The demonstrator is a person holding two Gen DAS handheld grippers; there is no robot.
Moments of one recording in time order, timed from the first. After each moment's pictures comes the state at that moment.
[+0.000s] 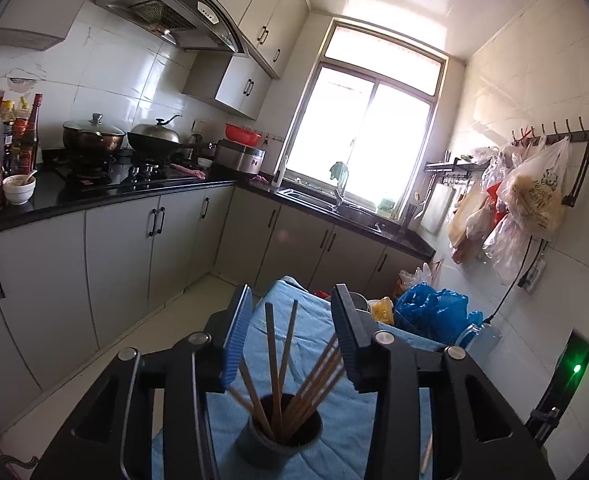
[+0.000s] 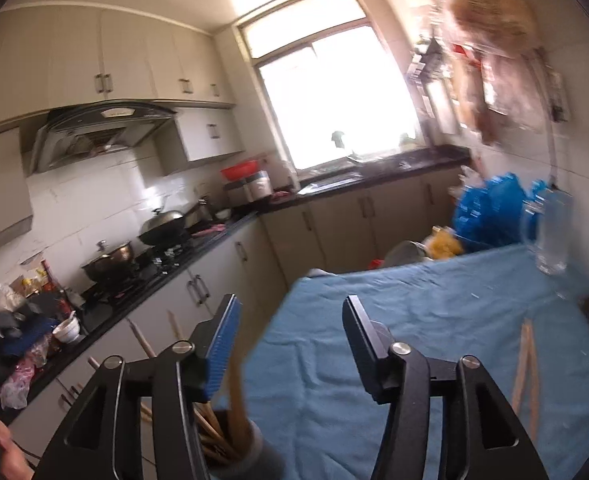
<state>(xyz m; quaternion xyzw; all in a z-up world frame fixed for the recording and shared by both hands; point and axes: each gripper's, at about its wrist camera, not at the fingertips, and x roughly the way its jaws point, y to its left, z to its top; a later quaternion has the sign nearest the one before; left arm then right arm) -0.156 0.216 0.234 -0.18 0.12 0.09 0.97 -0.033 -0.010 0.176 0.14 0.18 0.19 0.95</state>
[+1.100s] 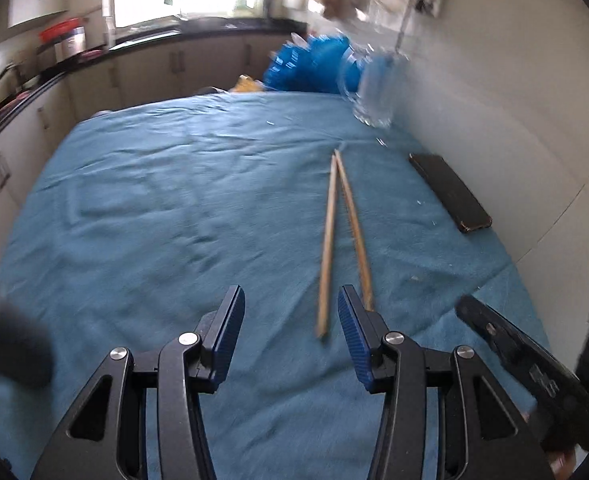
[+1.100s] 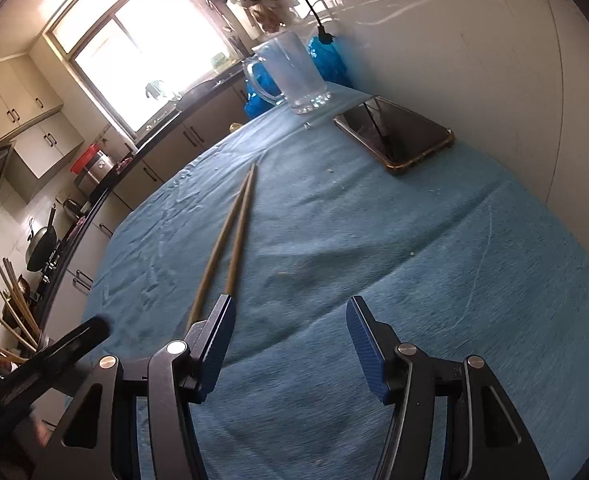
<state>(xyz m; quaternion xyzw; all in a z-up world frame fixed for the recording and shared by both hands) -0.017 -0.050 0.064 0.01 0.43 -0.14 0.89 -0.080 -0.267 0.017 0.28 0.36 0.00 0.89</state>
